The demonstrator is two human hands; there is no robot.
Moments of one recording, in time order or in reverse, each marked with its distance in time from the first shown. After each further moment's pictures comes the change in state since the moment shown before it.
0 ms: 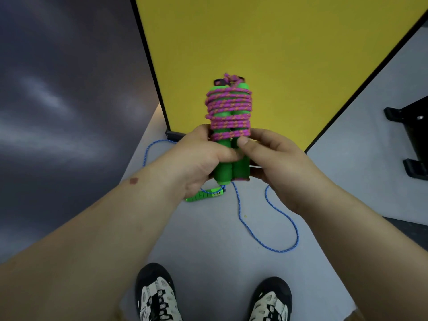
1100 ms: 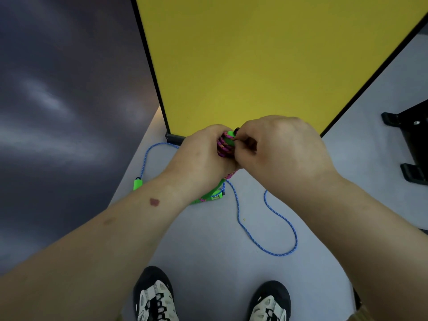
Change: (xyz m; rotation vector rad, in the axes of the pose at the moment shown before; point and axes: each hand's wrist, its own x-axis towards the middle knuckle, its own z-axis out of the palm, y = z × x) left_hand -0.006 0.003 -0.001 0.746 0.128 0.409; right_hand -0.009 -0.043 0.011 -1.363 0.262 -0.577
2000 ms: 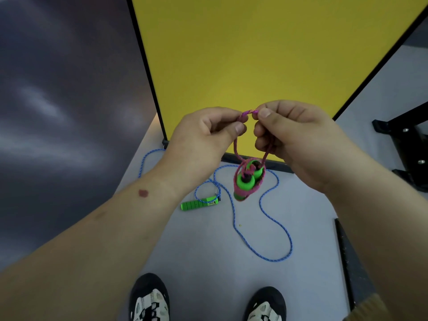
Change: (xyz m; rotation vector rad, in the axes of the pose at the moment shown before) left_hand 0.005 0.032 -0.012 -0.404 0.144 0.087; right_hand 0.010 0.029 -0.028 1.287 -0.112 0.438
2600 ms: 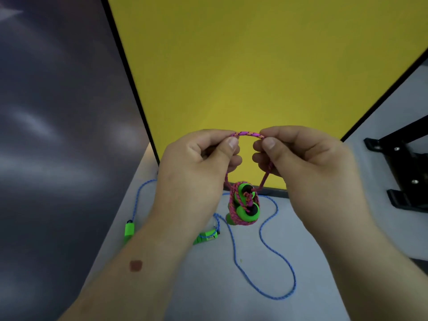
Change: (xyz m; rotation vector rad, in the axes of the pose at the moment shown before) left_hand 0.053 0.047 -0.013 -0.215 0.185 -0.044; right_hand 0.037 -0.043 0.011 -0.060 0.326 -0.165
